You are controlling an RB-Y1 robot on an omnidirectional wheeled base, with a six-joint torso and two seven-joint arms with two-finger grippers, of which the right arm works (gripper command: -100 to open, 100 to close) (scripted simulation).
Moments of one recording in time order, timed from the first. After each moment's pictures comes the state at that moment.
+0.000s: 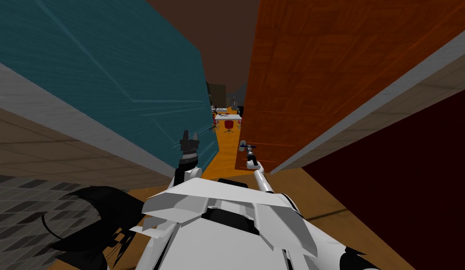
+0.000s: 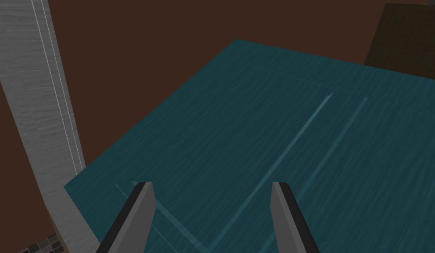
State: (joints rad) arm -0.31 -0.02 0.04 -0.91 -0.03 -0.37 0.02
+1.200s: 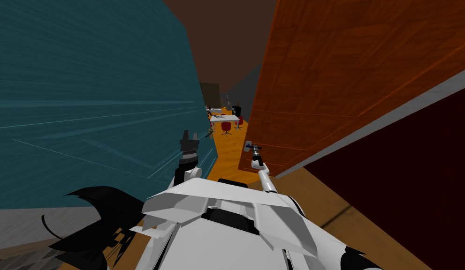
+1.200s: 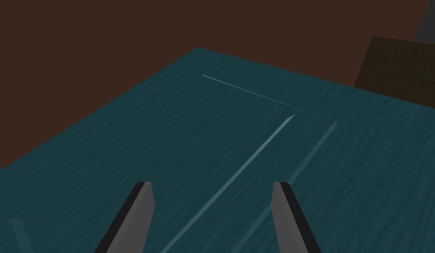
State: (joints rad) arm -0.32 -0.05 -0.12 -0.89 -0.06 -0.38 0.05
